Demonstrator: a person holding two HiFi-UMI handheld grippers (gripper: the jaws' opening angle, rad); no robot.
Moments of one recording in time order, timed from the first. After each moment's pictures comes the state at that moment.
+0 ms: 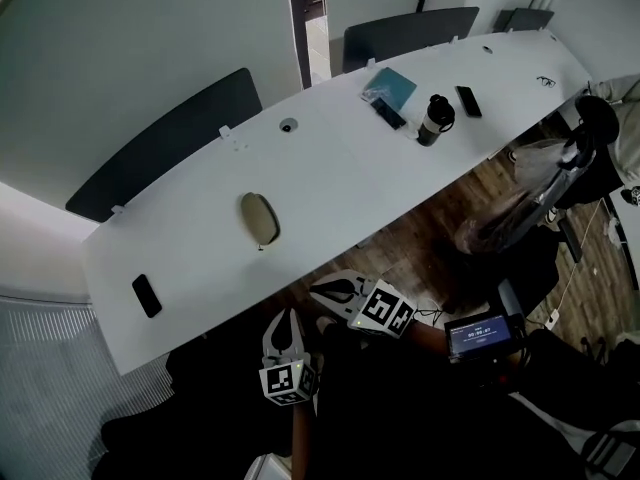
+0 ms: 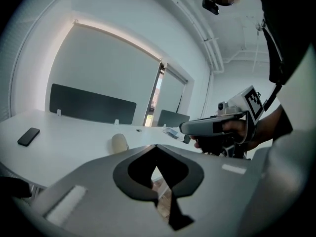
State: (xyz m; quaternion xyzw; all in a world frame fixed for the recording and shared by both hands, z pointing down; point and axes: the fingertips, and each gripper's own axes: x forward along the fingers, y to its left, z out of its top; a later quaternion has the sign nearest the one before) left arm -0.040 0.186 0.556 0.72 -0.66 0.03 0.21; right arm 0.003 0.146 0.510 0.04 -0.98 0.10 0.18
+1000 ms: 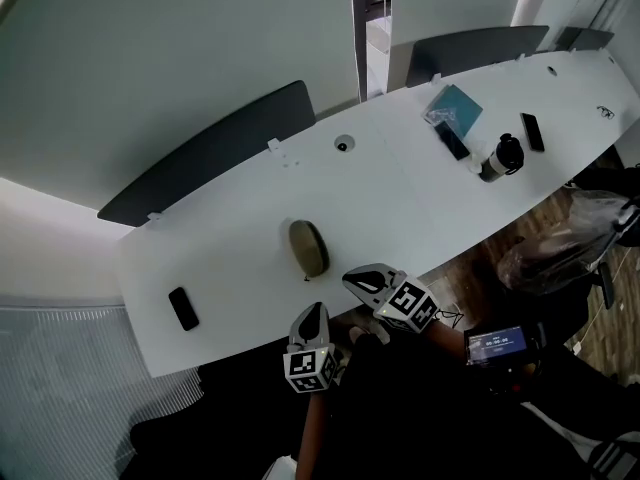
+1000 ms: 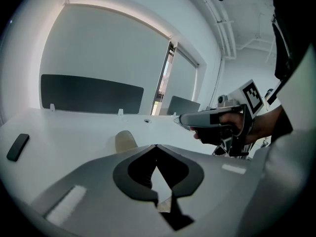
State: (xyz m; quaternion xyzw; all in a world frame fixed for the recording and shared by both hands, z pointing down) left arm -0.095 0.069 0.594 0.69 -0.66 0.10 0.28; right arm -0.052 0.008 0.550 0.05 -0.97 0.16 0.19
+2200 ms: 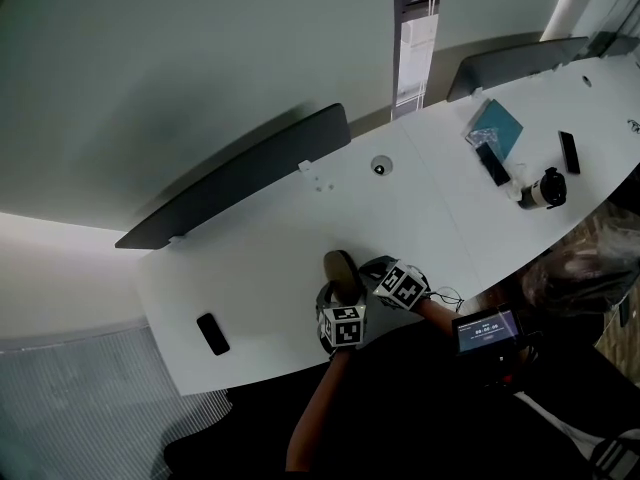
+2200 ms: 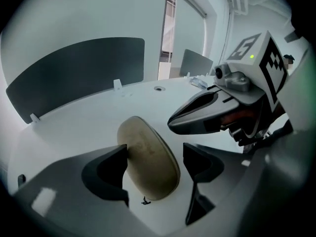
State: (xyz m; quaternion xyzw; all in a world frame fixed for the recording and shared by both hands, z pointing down) left arm -0.150 -0.054 0.724 0.65 -0.59 0.31 0.37; right arm -0.141 -0.090 0.693 0.02 -0.92 0.18 0.35
